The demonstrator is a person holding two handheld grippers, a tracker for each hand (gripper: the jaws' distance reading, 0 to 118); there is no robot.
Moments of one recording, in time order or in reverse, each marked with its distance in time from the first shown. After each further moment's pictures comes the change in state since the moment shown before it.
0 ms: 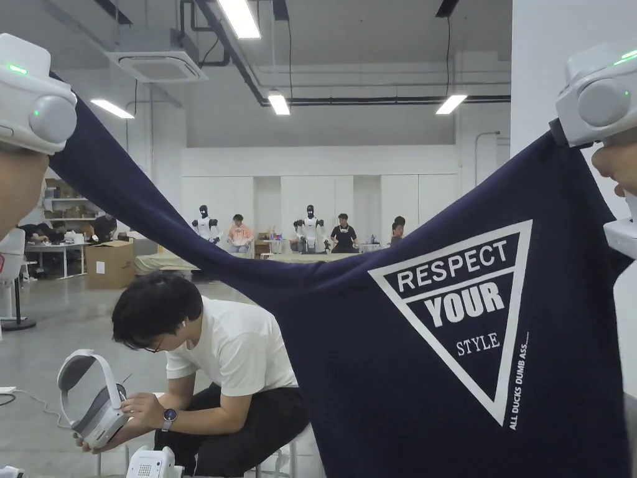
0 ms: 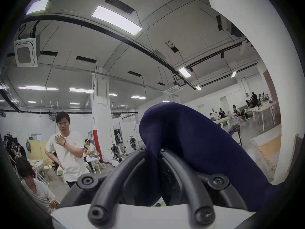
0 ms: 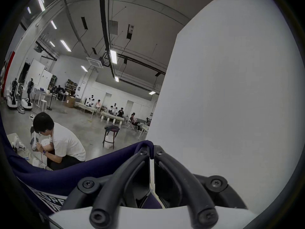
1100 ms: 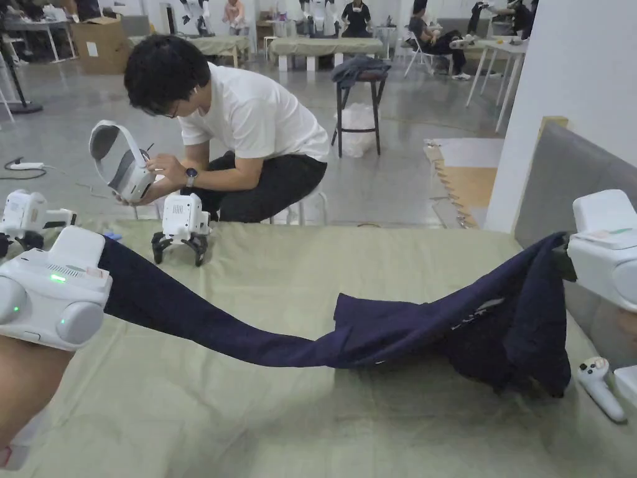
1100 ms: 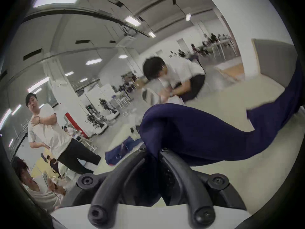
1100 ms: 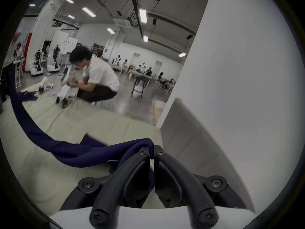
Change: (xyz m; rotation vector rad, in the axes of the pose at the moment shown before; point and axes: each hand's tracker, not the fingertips) left arm -0.019 -0.405 0.237 -0.543 -0.389 -0.380; right arm -0.050 -0.382 0.207 -0.454 0.342 0.143
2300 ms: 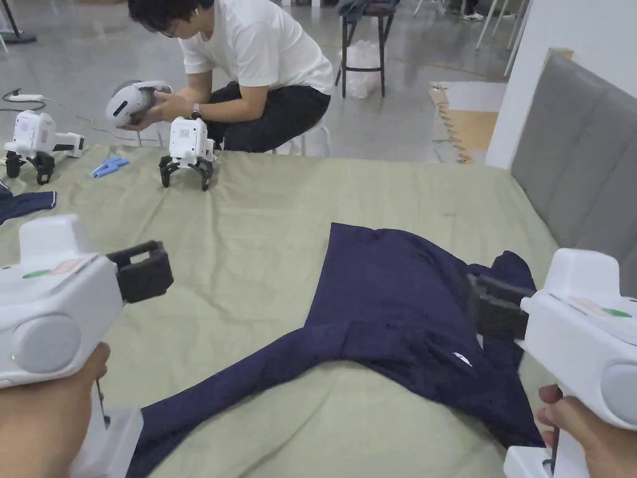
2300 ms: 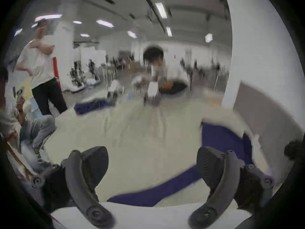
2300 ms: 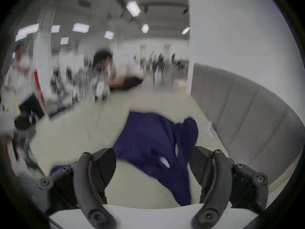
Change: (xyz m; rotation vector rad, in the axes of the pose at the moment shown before) left arm -0.006 -0.055 0.175 0.172 -0.253 0.606; right arm -0.082 -0.095 0.163 0.121 0.226 -0.483
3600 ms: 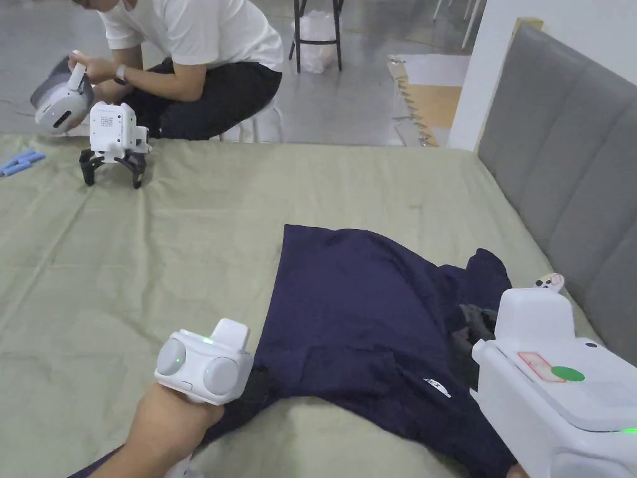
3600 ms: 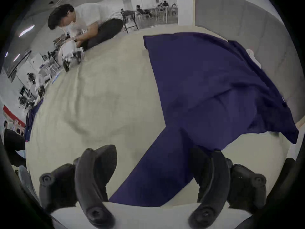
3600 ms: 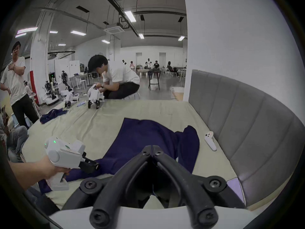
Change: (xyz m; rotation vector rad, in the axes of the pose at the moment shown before) left arm 0.142 -0.209 -0.254 -0.699 -0.297 -0.528; right arm 0.002 -0.036 -0.083 -0.127 -0.049 0.148
